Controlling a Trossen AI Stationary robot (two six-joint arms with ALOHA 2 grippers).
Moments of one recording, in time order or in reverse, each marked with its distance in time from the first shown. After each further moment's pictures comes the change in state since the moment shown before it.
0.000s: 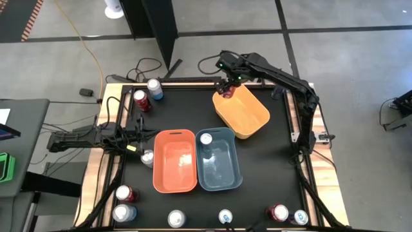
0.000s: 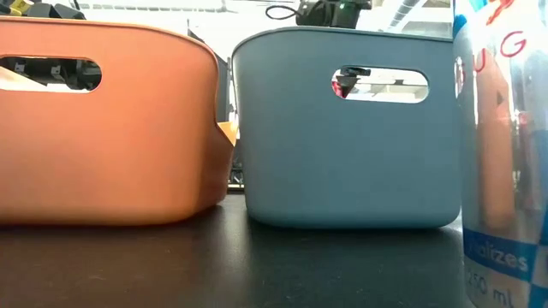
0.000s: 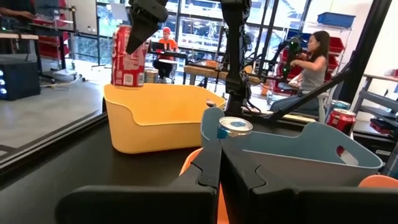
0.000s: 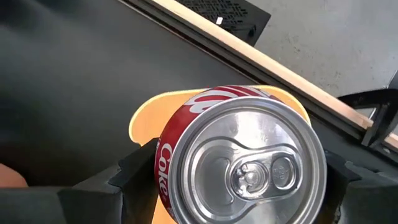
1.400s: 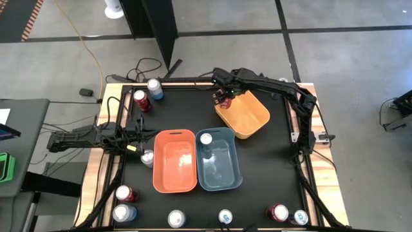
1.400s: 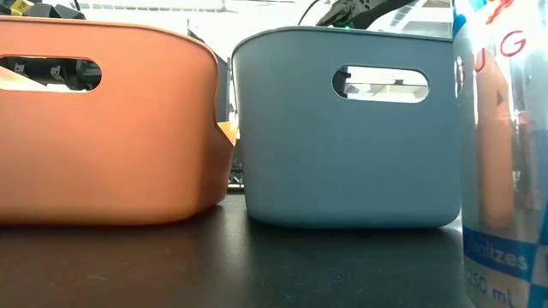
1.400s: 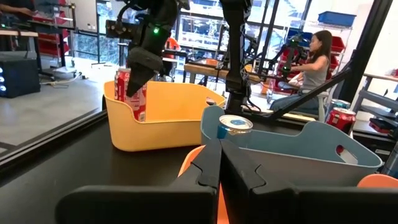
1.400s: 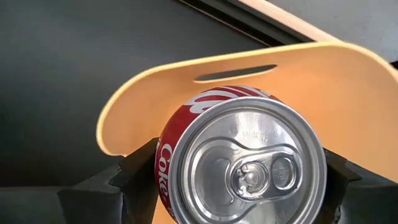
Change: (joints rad) left arm 0.000 0.000 0.000 -0.006 0.000 -0.010; right arm 0.030 0.019 -0.299 0.235 0.019 0.134
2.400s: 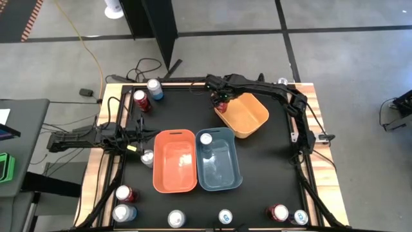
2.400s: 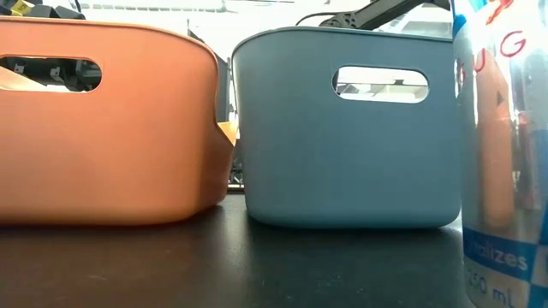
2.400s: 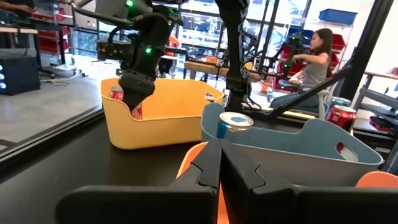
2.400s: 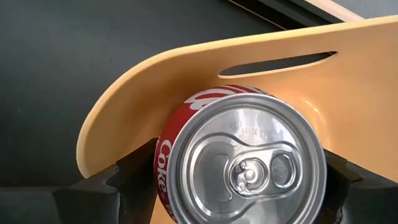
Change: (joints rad) left arm -0.001 0.000 0.000 -0.011 -0.001 -0.003; right arm 0.021 0.125 0.014 0.078 -0.014 0.027
